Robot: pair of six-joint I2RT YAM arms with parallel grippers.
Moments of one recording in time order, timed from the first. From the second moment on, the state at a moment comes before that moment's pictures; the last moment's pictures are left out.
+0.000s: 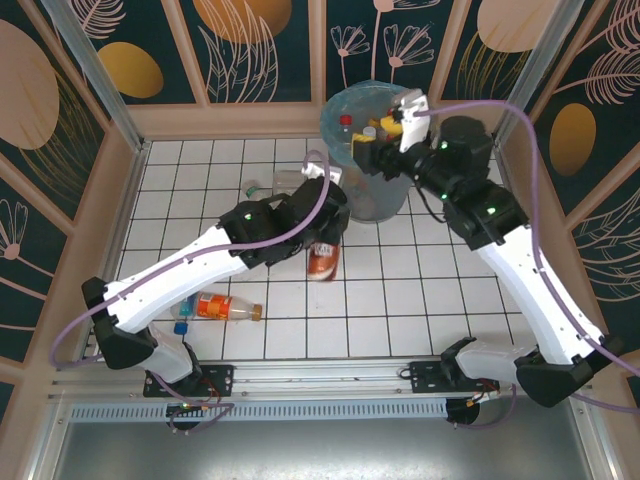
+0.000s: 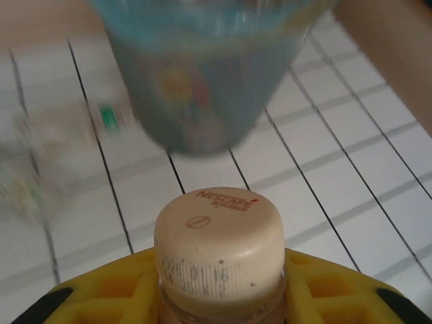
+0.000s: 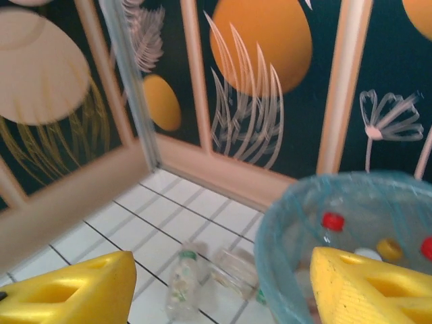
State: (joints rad) left arm -1.07 1.53 1.70 -0.87 -0.45 -0.51; right arm 0.55 1.22 1.57 -0.44 -0.18 0.05
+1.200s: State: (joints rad) left arm -1.06 1.39 1.45 0.15 -0.38 0.39; right arm 0.37 1.21 1.65 -0.58 -0.72 0.07
